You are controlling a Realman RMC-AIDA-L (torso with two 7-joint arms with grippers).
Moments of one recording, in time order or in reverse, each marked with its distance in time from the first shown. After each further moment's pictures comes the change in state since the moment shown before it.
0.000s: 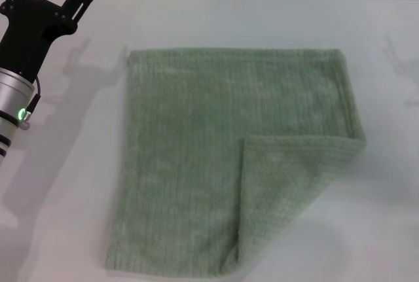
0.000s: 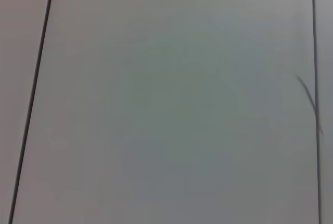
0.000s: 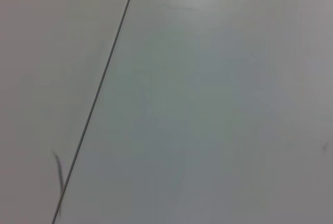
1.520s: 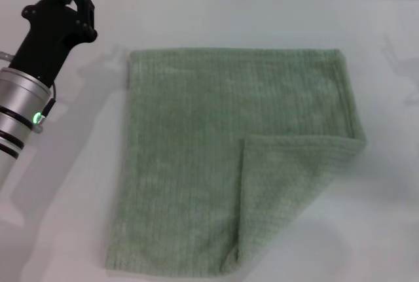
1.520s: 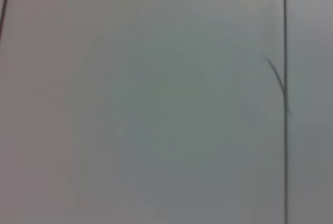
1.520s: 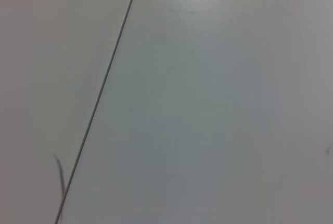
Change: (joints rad) left arm -0.014 0.000 0.060 0.000 0.007 -0.026 0.001; right arm 0.005 -0.001 -0.001 -0.004 0.000 0.000 0.002
